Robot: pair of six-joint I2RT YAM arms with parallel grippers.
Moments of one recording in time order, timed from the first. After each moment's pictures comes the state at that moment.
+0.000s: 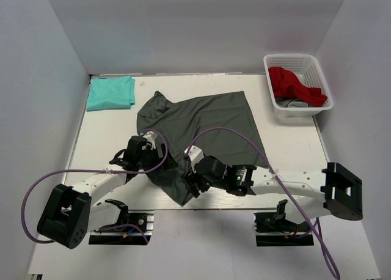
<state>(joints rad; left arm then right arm) -0.39 1.15 0.40 -0.05 0.34 -0.58 1.31 1.31 0.79 -0.18 0.17 0.29</state>
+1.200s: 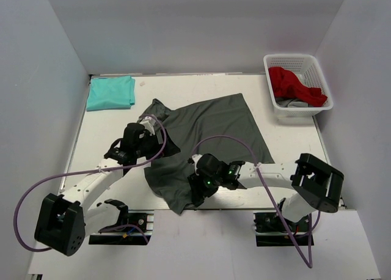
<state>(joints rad) -0.39 1.08 0.58 -0.15 0.35 -0.58 1.16 1.52 0.71 -0.14 -0.23 0.55</state>
